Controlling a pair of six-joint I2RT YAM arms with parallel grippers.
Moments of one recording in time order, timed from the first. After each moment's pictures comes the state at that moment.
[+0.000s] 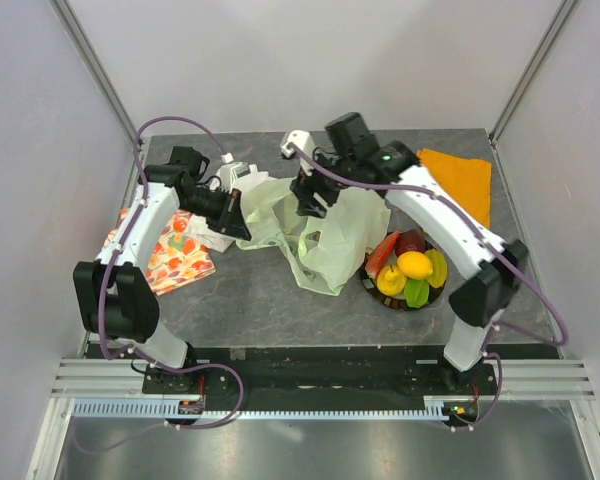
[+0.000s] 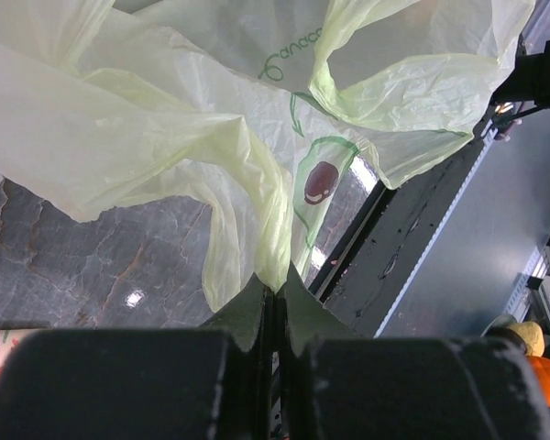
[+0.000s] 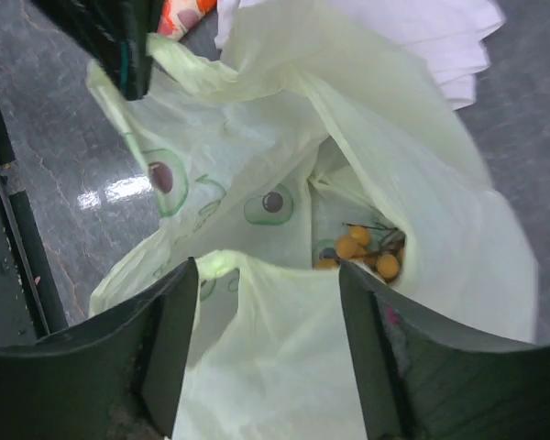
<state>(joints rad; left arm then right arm) -0.12 1.58 1.41 -1.11 0.82 0.39 0.64 1.77 1.91 -0.90 -0.44 -0.44</state>
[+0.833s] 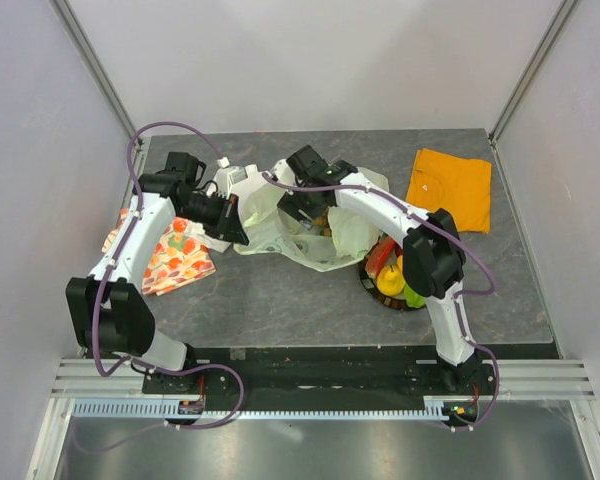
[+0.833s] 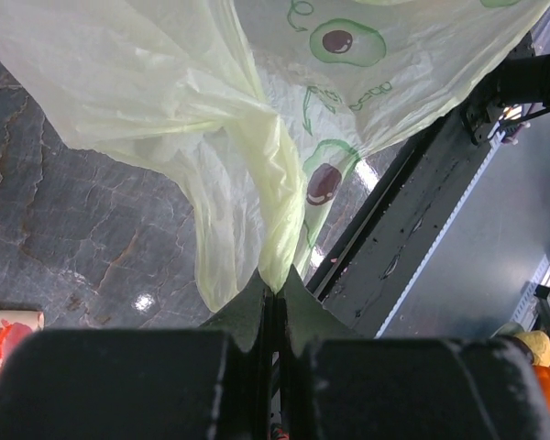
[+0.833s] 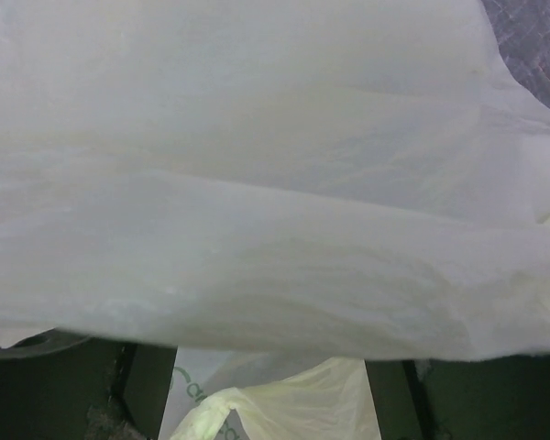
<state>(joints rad) -0.11 1.50 1.34 -1.08 0.79 0.35 0.69 2.13 1.93 -0.79 0.03 -0.30</state>
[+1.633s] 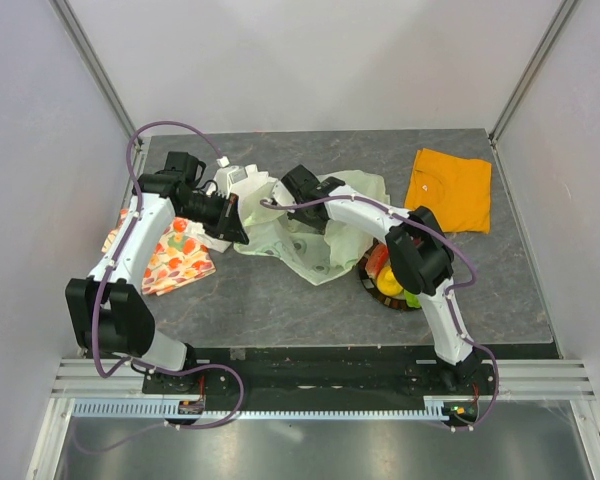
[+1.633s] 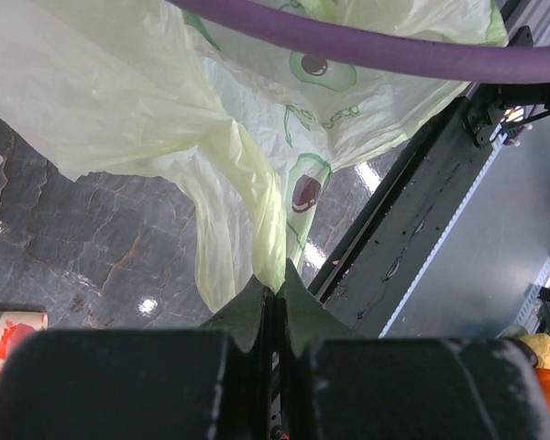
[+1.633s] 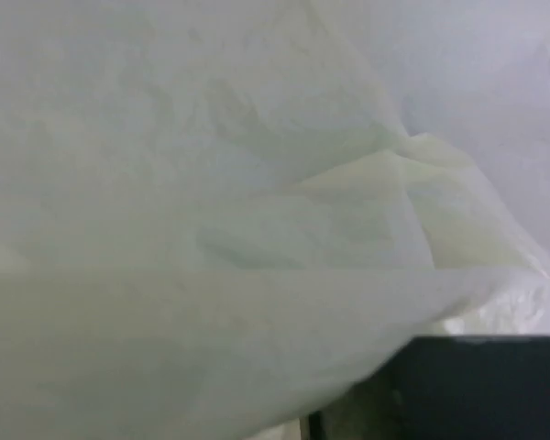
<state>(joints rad) -0.11 1.49 1.34 -1.07 0.79 0.35 0.72 2.22 1.83 -0.71 0.23 -0.50</state>
